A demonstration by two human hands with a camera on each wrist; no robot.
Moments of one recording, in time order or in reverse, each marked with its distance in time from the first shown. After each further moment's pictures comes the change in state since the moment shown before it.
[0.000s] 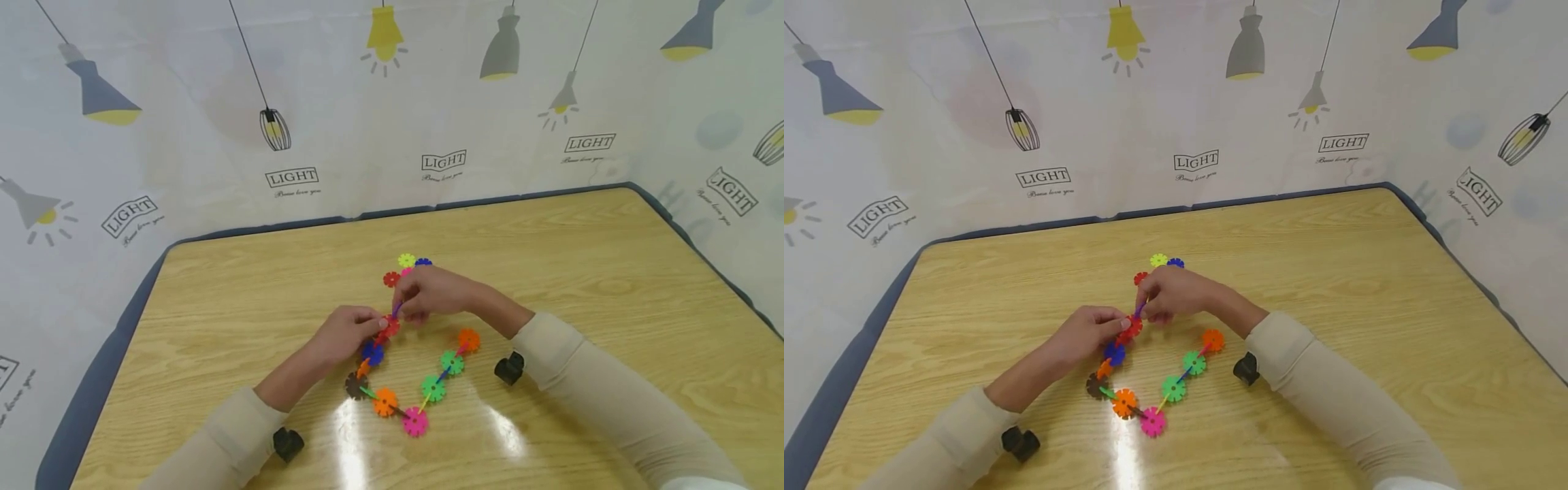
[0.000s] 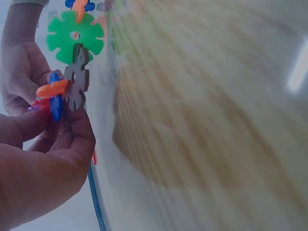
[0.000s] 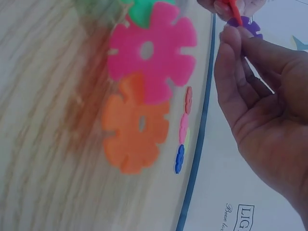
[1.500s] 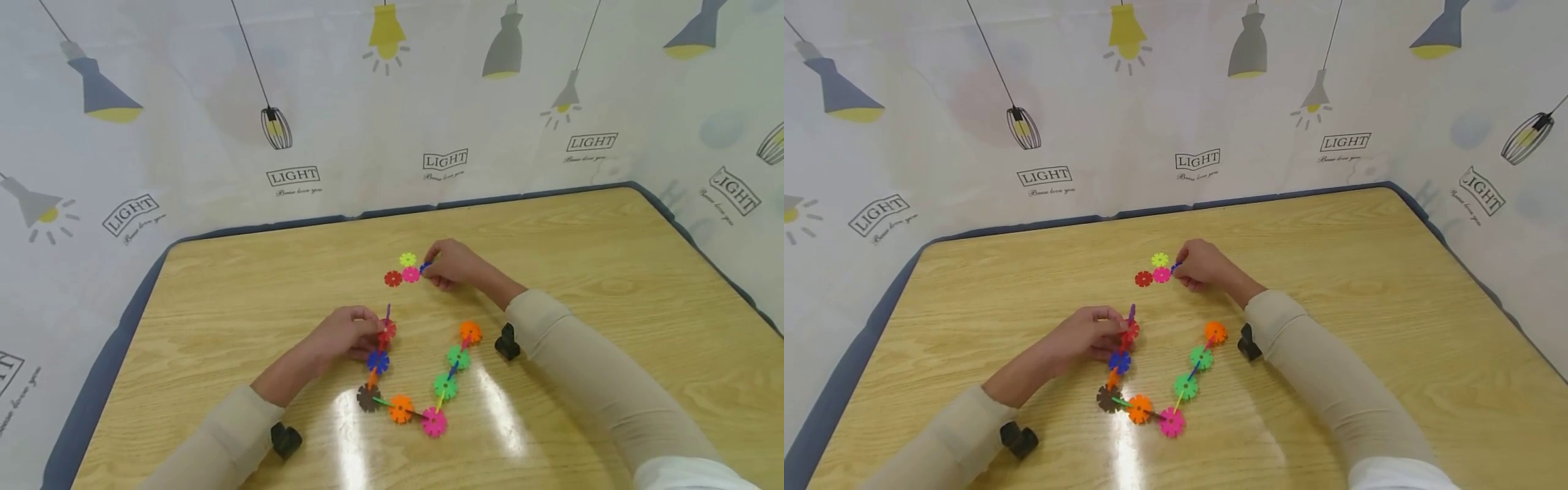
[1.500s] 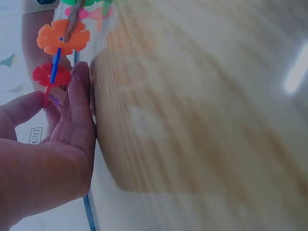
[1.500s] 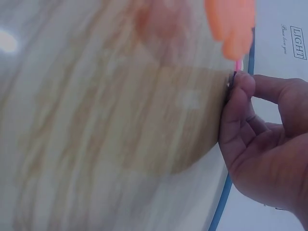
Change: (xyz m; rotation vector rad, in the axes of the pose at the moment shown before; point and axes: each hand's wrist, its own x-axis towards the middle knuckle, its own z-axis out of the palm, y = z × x) left_hand 0.003 -0.006 -0.007 -0.214 -0.113 -0.185; right_hand 0.021 0.055 -0.035 0.056 0.316 0.425
